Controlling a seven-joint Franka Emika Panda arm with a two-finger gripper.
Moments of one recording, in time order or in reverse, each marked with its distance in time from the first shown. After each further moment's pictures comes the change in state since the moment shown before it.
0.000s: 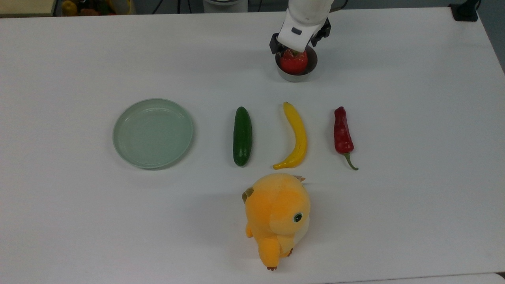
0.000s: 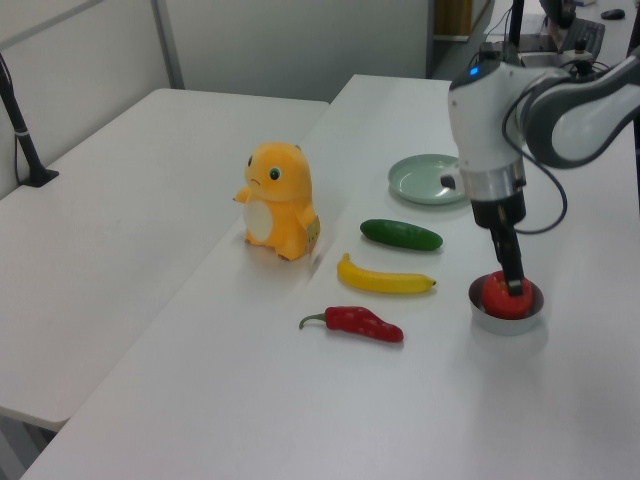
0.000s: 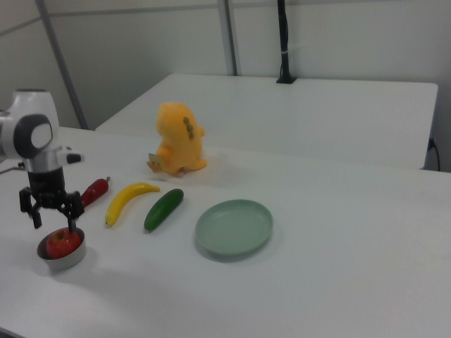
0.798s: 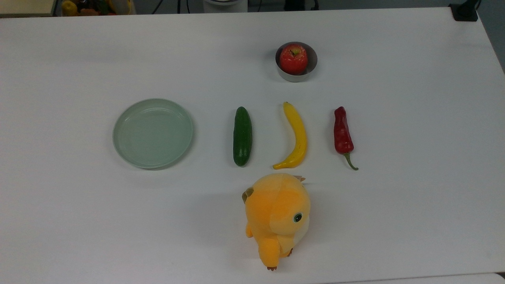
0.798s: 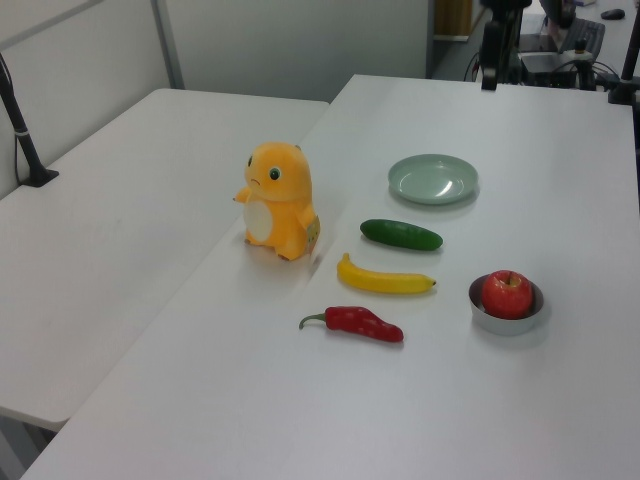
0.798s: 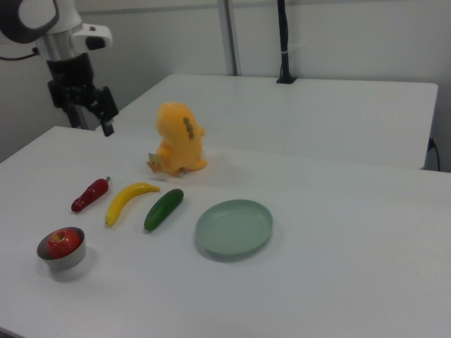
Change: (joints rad) arm 0.038 -0.193 -0.373 0.408 -0.002 -0.341 0.036
